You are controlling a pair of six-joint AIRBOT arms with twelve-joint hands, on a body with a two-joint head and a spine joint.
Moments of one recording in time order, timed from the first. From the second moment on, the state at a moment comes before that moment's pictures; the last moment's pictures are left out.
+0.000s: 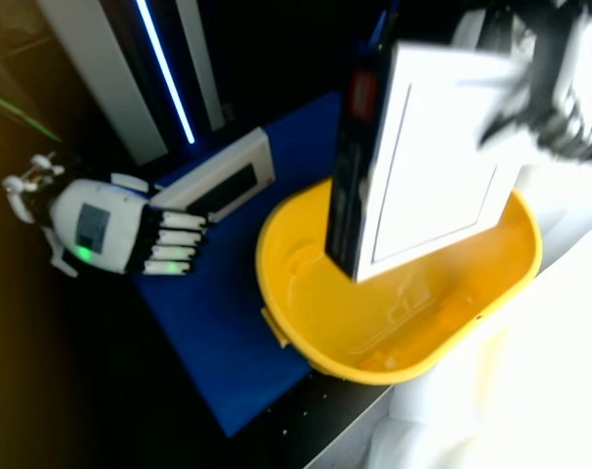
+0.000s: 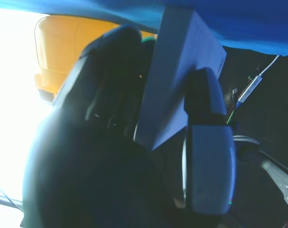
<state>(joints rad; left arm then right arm) 0.18 -1.27 1.48 0.27 -0.34 0.56 -1.37 -0.91 0.95 -2.92 -1.26 2.82</state>
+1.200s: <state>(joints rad) 0.24 -1.29 1.53 0.19 -0.27 0.60 -1.34 -0.91 0.95 -2.96 -1.26 2.84</state>
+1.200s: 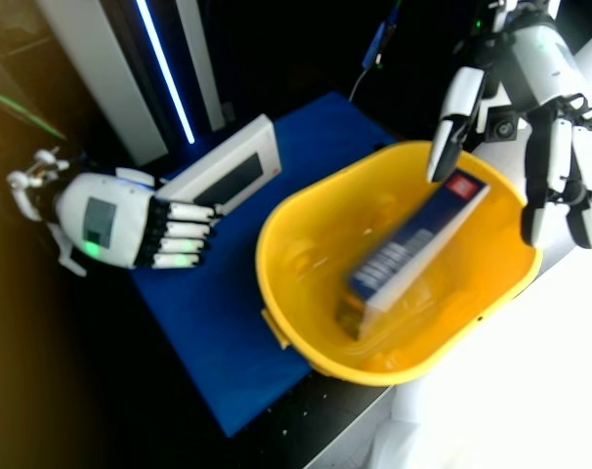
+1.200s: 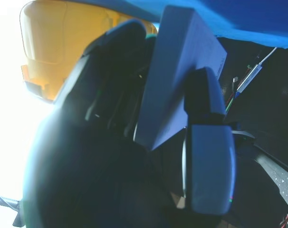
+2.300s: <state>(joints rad) 0.24 -1.22 1.55 -0.14 -0.29 0.88 -1.19 -0.77 0.85 -2.98 -1.64 2.80</state>
